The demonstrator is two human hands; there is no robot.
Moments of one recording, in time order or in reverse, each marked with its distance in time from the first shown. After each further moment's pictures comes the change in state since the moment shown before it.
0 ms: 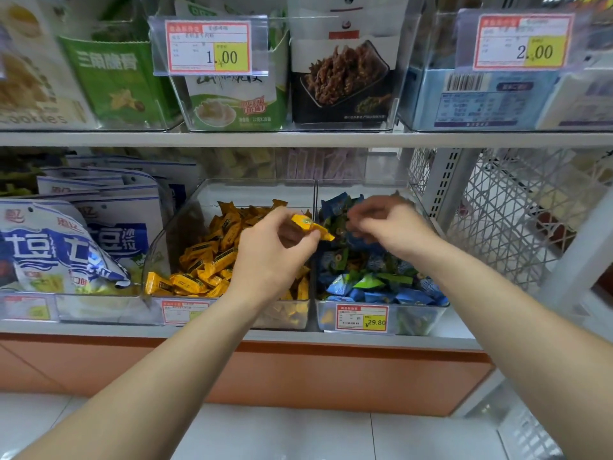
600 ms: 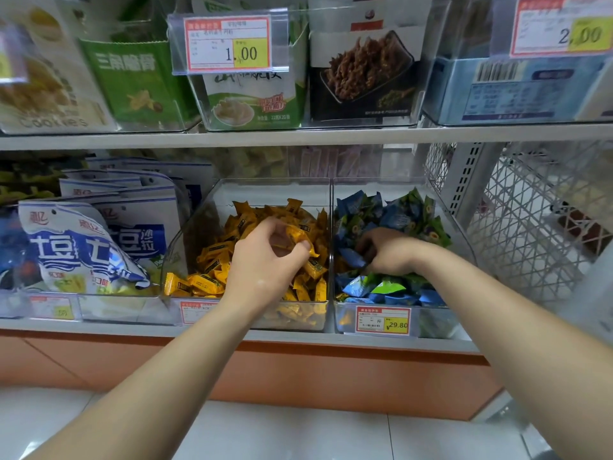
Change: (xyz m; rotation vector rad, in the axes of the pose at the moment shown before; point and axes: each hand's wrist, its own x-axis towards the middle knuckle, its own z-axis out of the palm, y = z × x) left_hand -0.008 -0.028 -0.021 0.095 0.005 -0.178; right_hand 0.021 0.023 0.024 -0.753 -0.405 0.222
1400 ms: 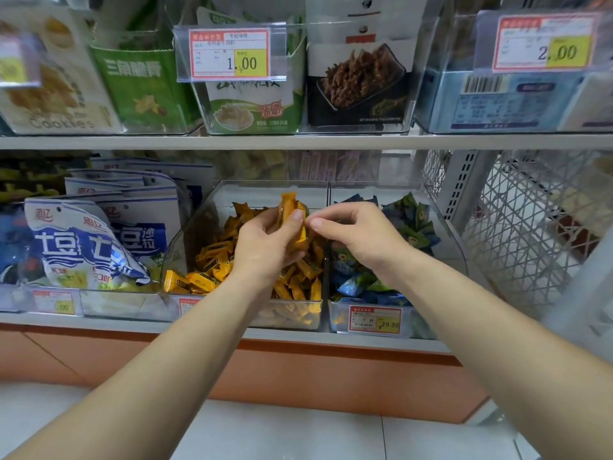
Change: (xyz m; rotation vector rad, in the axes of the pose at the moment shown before) left_hand 0.009 0.028 0.006 -0.701 -0.077 -0.288; right_hand -0.049 -0.061 -0.001 0.895 0.298 -0.386
